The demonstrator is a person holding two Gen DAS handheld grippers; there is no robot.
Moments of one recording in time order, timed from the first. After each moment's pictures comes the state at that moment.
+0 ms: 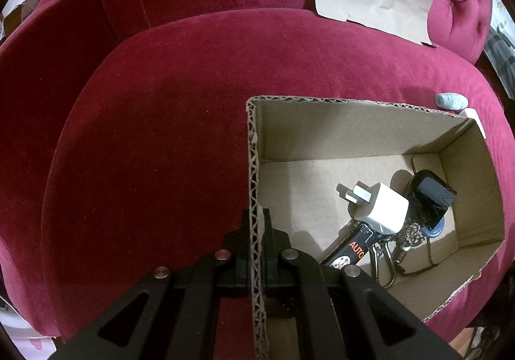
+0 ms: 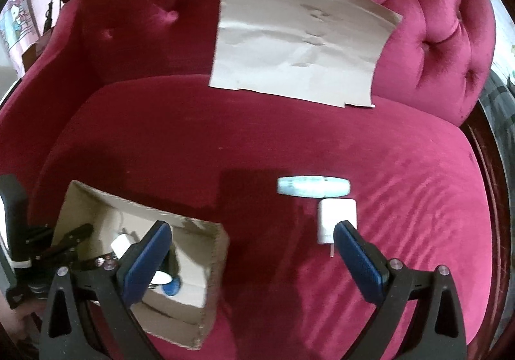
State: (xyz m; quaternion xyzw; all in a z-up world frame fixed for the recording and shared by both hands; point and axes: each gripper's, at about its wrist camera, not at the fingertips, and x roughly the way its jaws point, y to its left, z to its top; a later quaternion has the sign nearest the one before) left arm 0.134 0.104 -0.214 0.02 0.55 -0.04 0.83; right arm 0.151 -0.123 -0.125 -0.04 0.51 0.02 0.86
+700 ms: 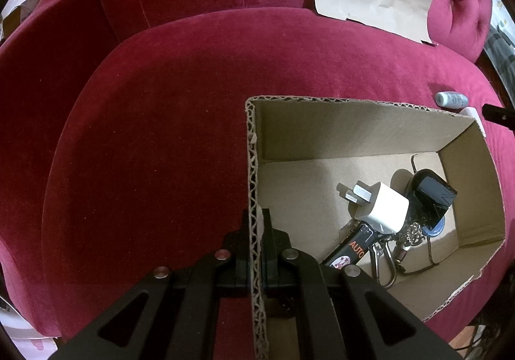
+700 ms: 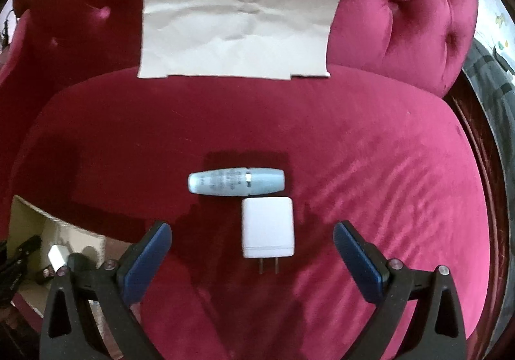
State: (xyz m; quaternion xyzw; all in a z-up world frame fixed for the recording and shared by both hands) left arm 0.136 0.101 -0.215 0.03 0.56 -0.04 0.83; right arm 0.182 -0.198 -0.169 -0.02 0.54 -0.04 0.84
